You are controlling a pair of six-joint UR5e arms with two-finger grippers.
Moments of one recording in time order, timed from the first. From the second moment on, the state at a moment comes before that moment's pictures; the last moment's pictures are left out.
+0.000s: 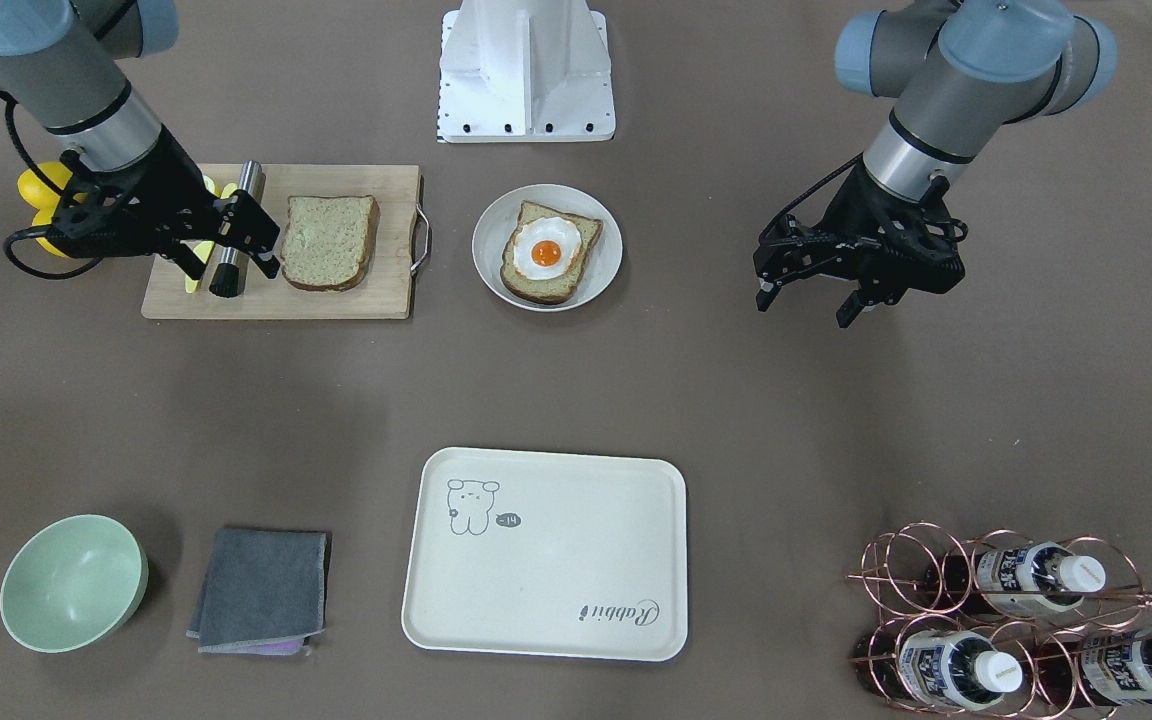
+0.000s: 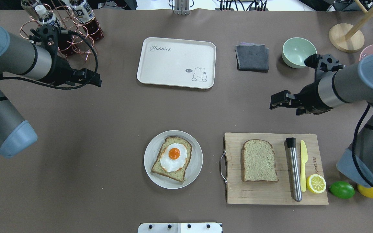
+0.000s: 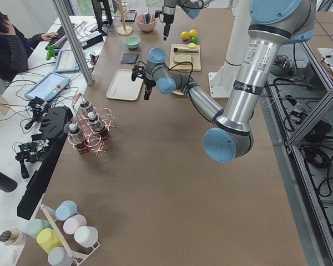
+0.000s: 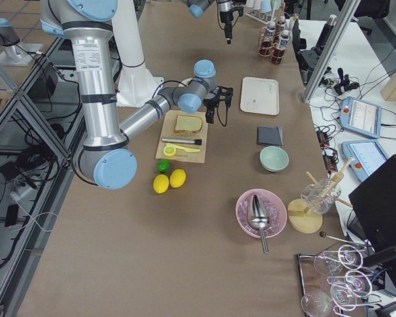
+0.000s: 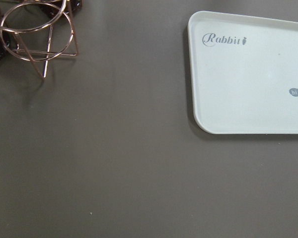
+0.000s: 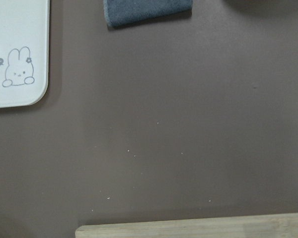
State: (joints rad) left arm -0.84 -1.90 -1.90 -1.91 -2.03 -0.99; right arm 0.71 -1.44 2.02 -1.24 1.98 1.33
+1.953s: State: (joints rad) left arm -0.84 -1.92 -1.92 -1.91 -2.03 -0.99; right arm 0.47 -1.58 1.95 -1.00 1.77 1.45
